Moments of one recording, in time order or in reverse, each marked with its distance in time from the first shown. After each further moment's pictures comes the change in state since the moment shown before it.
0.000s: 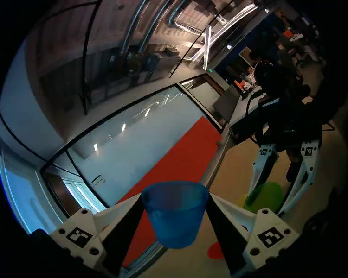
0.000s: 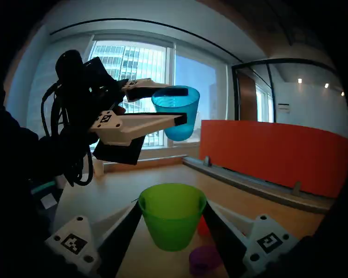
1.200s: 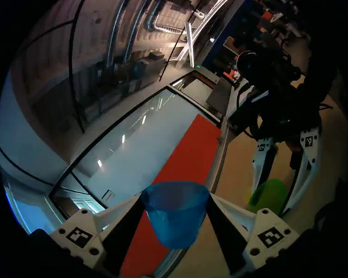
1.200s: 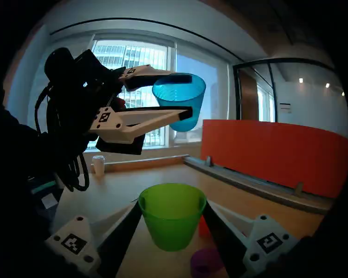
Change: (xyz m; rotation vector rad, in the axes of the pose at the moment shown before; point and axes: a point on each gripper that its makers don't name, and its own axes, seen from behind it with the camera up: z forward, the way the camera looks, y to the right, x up) left arm 0.015 -0.001 0.006 0.002 0.015 0.183; right arm 0.003 0.004 0.011 0.008 -0.002 0.001
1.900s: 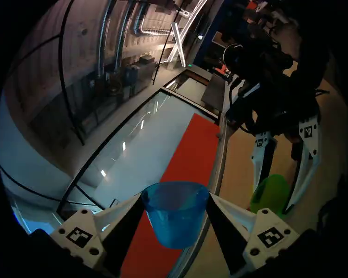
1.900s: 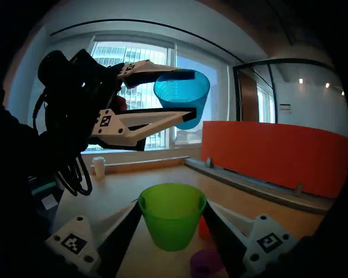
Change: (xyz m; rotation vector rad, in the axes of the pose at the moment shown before) left arm 0.010 0.002 0.006 0.000 0.010 0.121; right arm 0.003 0.006 0.002 0.000 0.011 0.002
